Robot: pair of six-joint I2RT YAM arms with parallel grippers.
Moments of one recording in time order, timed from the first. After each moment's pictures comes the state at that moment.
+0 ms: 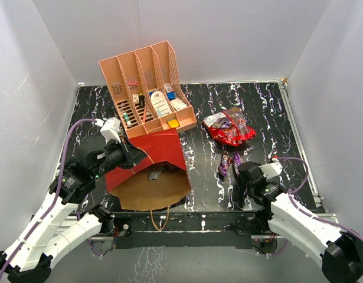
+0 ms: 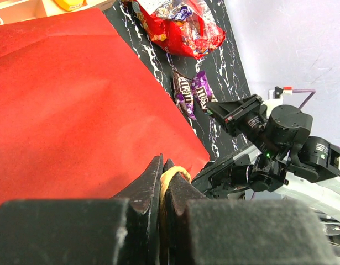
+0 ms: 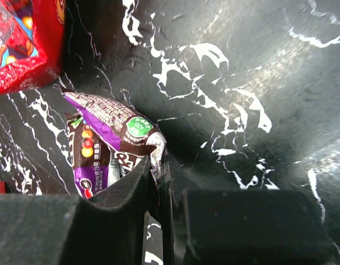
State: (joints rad) left arm -0.59 0.68 0.93 -0.65 0.12 -0.69; right arm 0.54 0.69 0.26 -0.44 0.61 1.29
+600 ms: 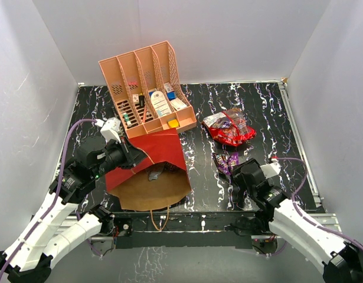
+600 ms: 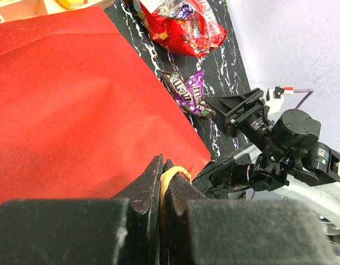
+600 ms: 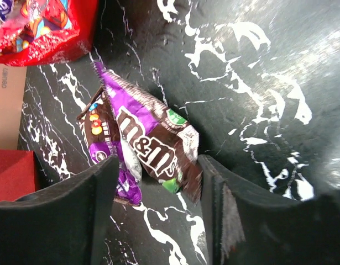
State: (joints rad) left arm -0.59 0.68 0.93 -0.66 0.12 -0.69; right arm 0.54 0.60 0.20 -0.35 0.49 1.25
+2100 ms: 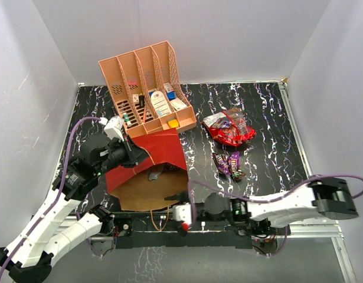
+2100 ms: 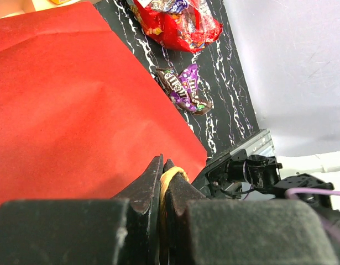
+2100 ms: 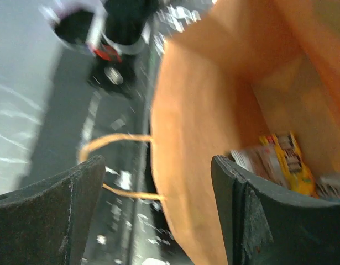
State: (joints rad) left arm -0.59 0.72 0.94 -0.63 0.15 -0.69; right arm 1.50 1.04 0.39 0.53 -0.06 -0.37
